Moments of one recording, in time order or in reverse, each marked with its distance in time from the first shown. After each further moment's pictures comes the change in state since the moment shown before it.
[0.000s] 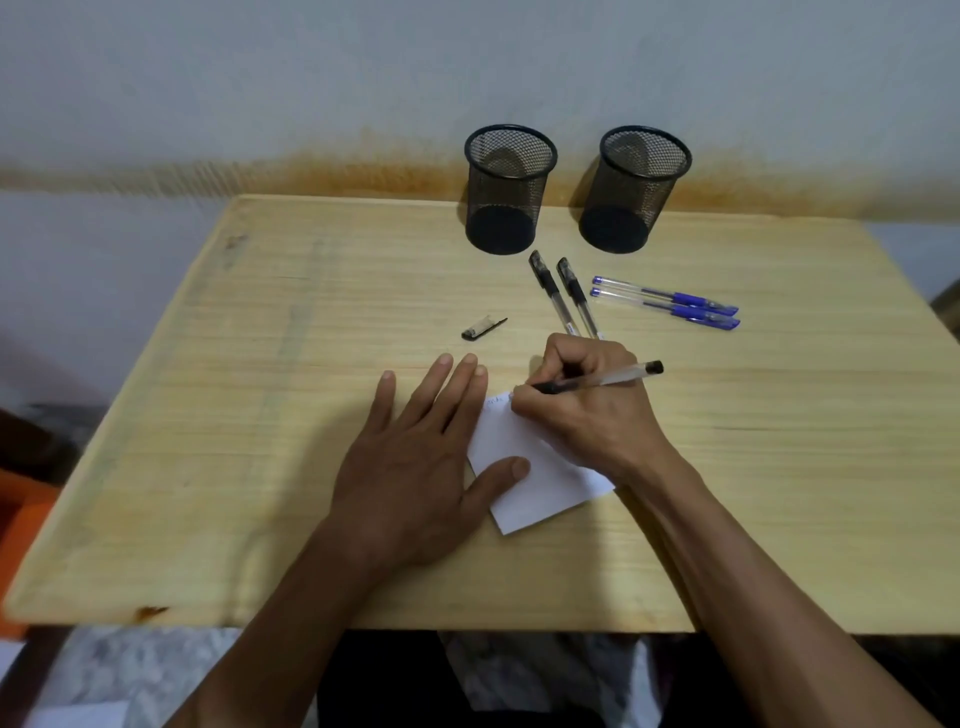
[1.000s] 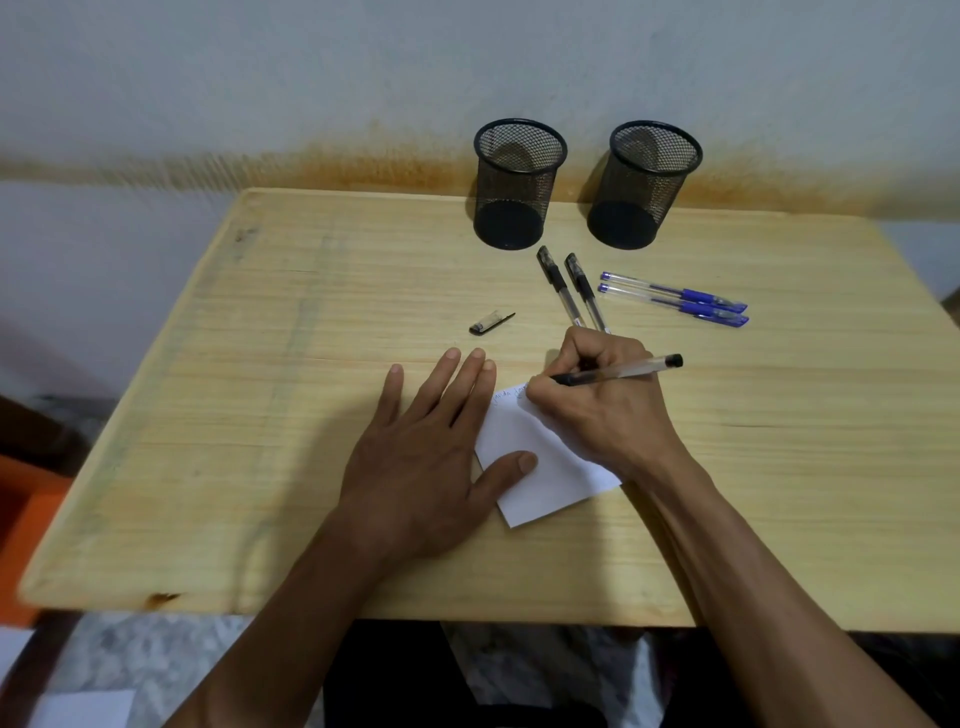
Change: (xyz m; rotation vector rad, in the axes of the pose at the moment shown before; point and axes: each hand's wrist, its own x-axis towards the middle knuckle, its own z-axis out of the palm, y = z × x) left_hand -0.002 0.002 -0.004 -0.037 -0.006 -0.004; right_hand -0.003 -0.002 0.001 0.020 0.056 0.036
